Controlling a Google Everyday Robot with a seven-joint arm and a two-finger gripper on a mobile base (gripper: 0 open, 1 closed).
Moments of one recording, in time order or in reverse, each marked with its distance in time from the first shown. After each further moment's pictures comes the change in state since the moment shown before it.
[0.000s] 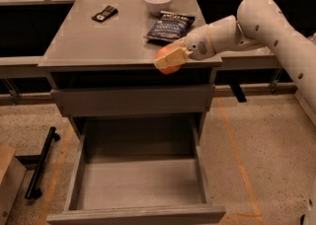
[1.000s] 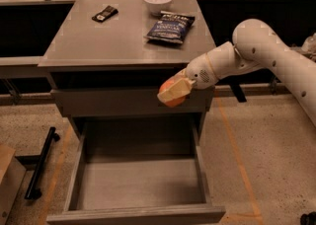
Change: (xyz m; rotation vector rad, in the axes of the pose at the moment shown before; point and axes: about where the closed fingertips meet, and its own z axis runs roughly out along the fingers) arm 0.081 0.049 0.015 -0.114 0.160 0.100
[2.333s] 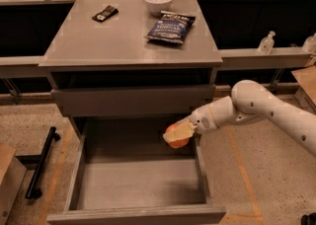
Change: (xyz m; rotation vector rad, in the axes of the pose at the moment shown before) arm 0.143 -0.002 0.063 -0.030 -0.015 0.281
